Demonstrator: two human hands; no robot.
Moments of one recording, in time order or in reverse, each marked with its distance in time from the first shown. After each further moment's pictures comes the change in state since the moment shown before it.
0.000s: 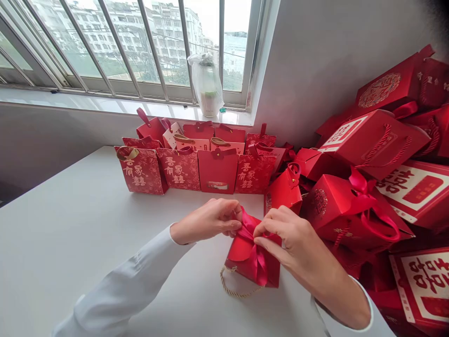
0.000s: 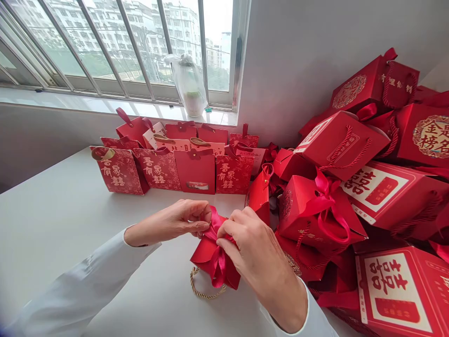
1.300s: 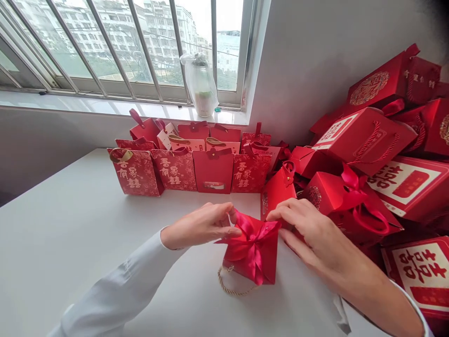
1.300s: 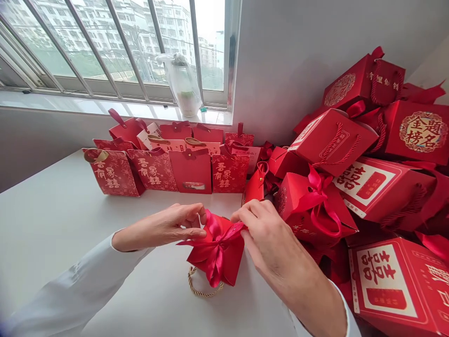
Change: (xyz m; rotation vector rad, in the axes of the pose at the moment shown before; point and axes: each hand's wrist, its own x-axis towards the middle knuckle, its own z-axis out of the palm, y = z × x) left_hand -0.008 0.011 0.000 0.172 -0.003 -0.104; right_hand -0.013 0.017 -0.024 -0.101 0.040 -0.049
